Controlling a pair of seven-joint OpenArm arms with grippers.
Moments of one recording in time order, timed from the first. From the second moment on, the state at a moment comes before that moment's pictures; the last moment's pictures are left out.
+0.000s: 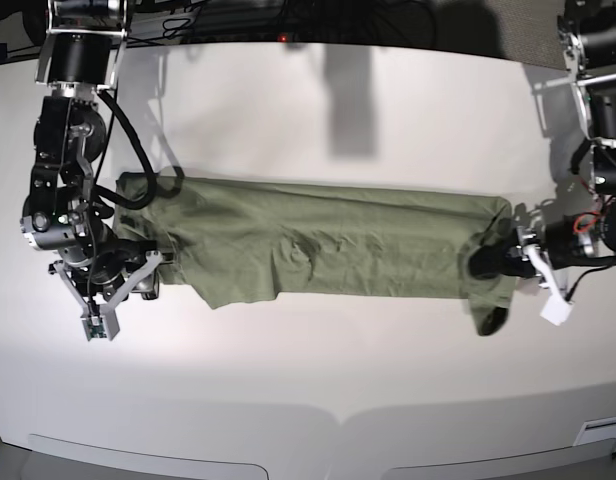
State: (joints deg) left arm -15.6 -18.7 -12.4 60.0 -66.5 -38.8 71.5; right arm 6.0 16.6 10.3 95.1 14.9 14.9 -54.4
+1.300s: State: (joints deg) left arm -13.4 -6.9 -12.5 60.6 -65.8 -38.8 67.1; right arm 6.0 16.7 10.3 95.1 10.9 15.0 -54.0
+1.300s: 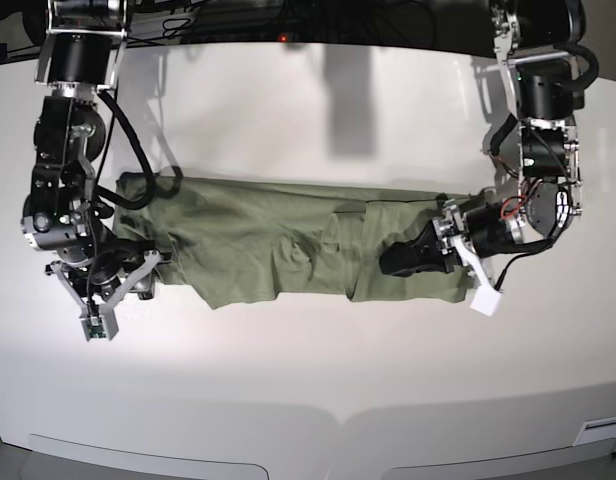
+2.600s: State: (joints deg) left arm -13.9 -7.1 -12.5 60.7 -35.3 -38.8 53.9; right arm 5.3 15.7 26.8 70.5 38.5 31.2 -61.1
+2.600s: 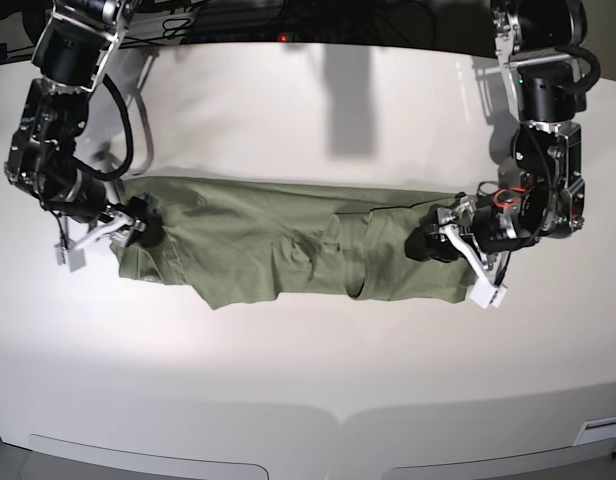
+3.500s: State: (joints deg) left arm -13.2 -6.6 -12.5 60.7 -35.3 -38.7 51.5; right arm 20.3 3.1 20.6 70.2 47.8 34.4 -70.4
